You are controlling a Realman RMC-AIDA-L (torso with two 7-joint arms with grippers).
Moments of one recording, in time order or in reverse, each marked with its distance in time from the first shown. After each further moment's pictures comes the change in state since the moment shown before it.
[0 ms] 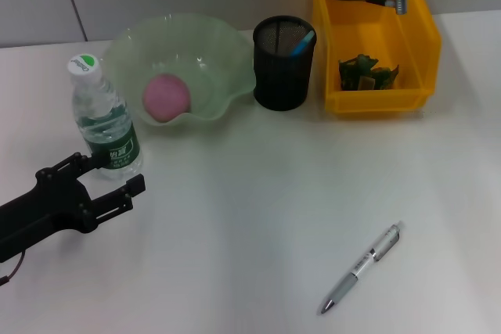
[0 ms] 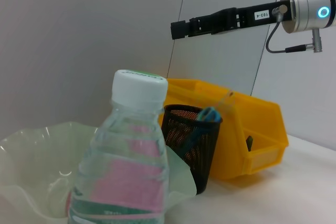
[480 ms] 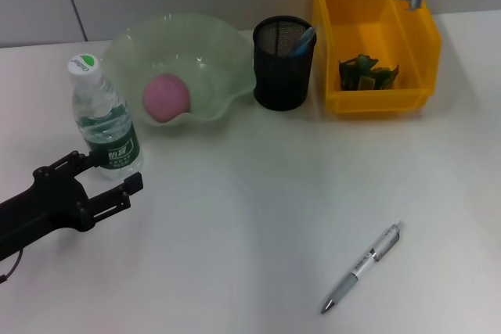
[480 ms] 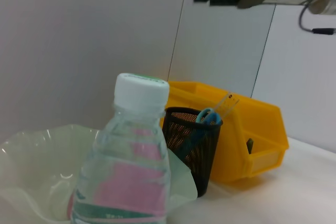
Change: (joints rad) left arm 0.000 0.002 -0.007 -0.002 0.000 0.008 -0.001; right arm -0.125 -0.005 0.002 -0.144 0.271 -0.234 -0.009
